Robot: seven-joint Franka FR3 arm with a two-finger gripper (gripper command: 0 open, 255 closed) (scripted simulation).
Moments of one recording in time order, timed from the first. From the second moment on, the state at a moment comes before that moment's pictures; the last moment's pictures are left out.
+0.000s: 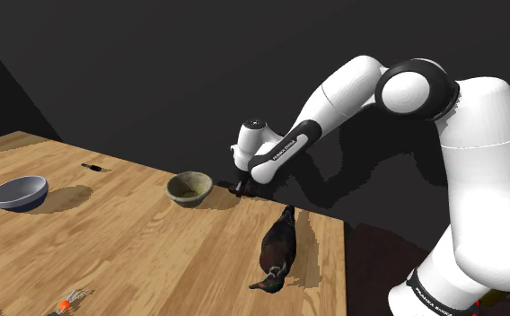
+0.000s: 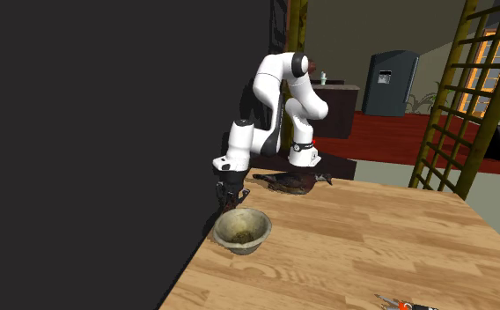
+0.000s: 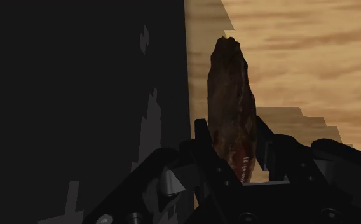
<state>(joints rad) 0.00 0.56 0.13 -1.98 -0.34 2.71 -0.09</state>
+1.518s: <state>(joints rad) -0.04 0.38 0.20 -1.99 -0.27 2.53 -0.16</state>
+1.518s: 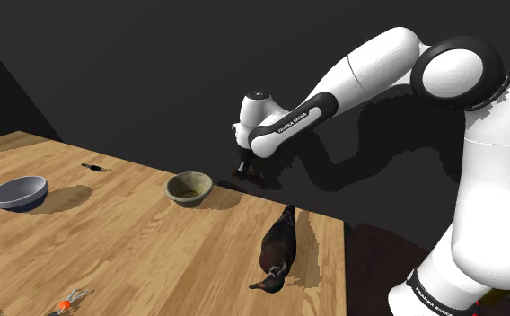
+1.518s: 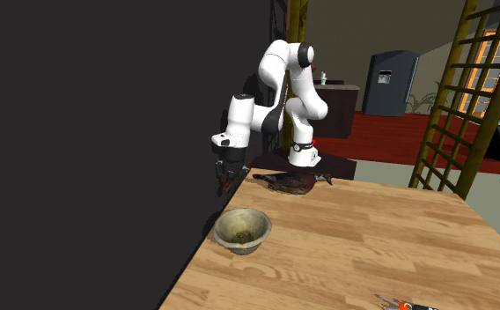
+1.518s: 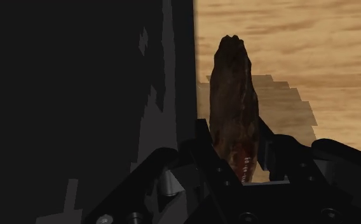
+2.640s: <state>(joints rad) -0.02 0.34 0.23 -1.85 -0.24 2.35 -0.15</state>
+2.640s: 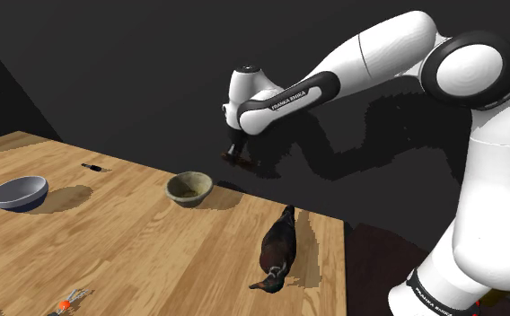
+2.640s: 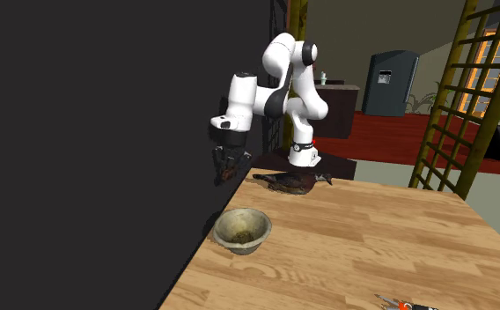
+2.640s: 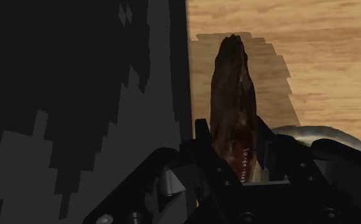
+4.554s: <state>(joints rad) 0.22 0.78 0.21 -1.33 -0.34 2.23 0.07</state>
